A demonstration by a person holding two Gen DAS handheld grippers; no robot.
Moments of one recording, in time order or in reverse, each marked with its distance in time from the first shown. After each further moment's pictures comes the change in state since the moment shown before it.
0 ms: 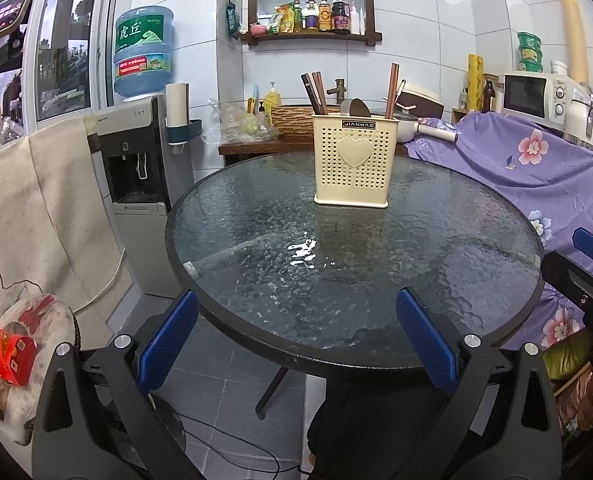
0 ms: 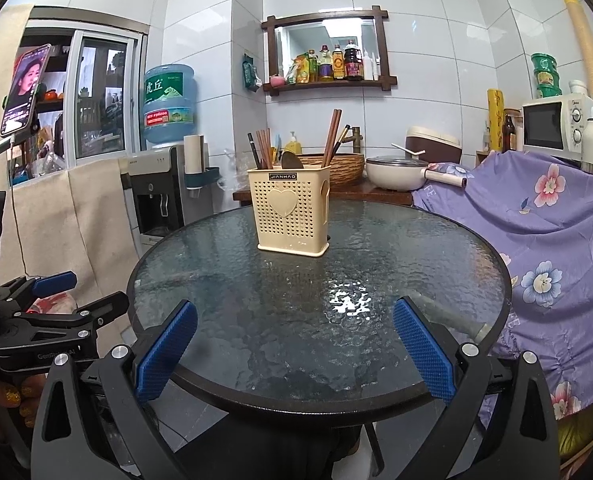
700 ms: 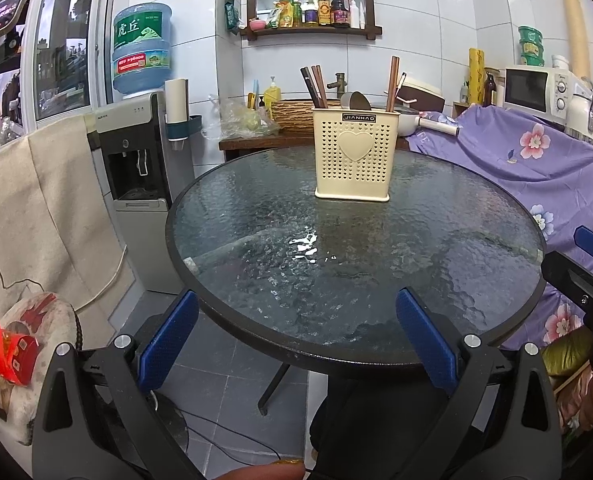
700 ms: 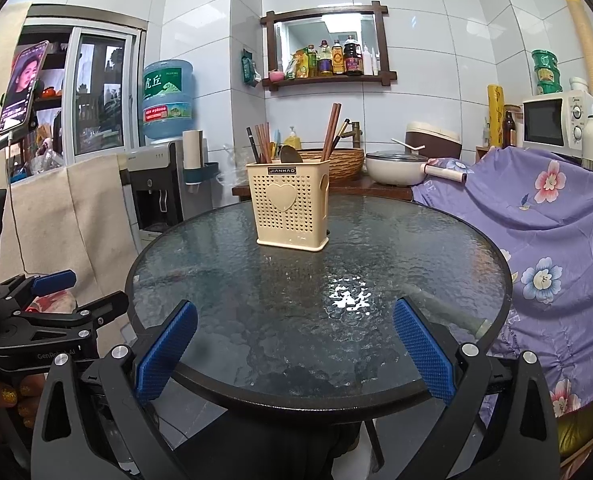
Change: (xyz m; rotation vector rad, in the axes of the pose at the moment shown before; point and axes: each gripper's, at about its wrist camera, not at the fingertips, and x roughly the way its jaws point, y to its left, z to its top) left arm 0.003 0.001 -0.001 0.011 0.016 0.009; right arm 0.002 0.000 0.001 -0.001 0.014 -0.002
